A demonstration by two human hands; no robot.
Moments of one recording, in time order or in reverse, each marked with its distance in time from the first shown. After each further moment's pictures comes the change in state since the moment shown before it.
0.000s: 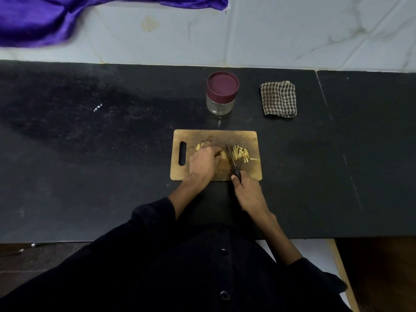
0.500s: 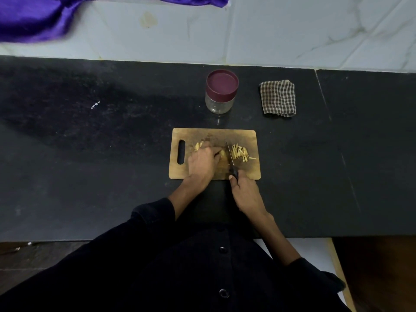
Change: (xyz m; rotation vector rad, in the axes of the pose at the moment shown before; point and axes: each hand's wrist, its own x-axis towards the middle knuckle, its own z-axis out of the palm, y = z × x) left_hand -0.002 -0.003 0.008 0.016 0.018 -0.004; right_hand -0.004 -0.004 0.002 -0.051 -0.014 -0.007
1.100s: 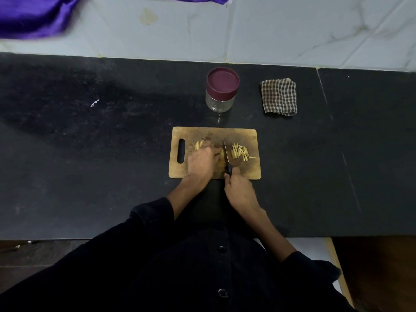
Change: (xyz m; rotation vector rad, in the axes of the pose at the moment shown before) left_hand 0.003 -0.003 0.005 0.050 -0.037 -0.026; right_hand 0.002 -0.016 0.006 -0.142 -0.003 -0.037
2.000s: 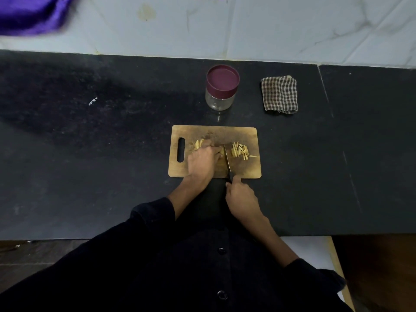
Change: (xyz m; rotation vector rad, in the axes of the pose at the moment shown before) left_hand -0.007 0.004 -0.008 0.005 0.015 0.027; right_hand -0.017 0.008 0.006 -0.069 -0.082 0.050
